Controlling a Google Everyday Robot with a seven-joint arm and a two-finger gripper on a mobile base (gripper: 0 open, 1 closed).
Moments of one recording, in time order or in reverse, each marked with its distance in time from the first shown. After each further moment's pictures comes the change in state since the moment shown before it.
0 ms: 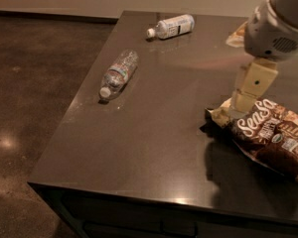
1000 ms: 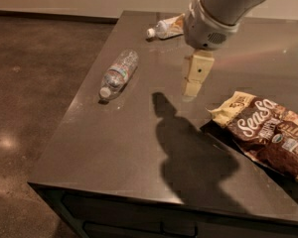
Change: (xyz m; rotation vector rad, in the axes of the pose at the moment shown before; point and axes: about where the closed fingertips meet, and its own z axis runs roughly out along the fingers) arm -0.100 -0.038 0.049 0.024 -0.123 -0.295
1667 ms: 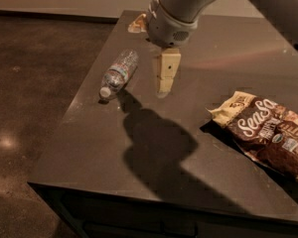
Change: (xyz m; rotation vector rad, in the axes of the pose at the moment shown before) arm -0.061 -0.020 0.036 -0.037 -0.063 -0.260
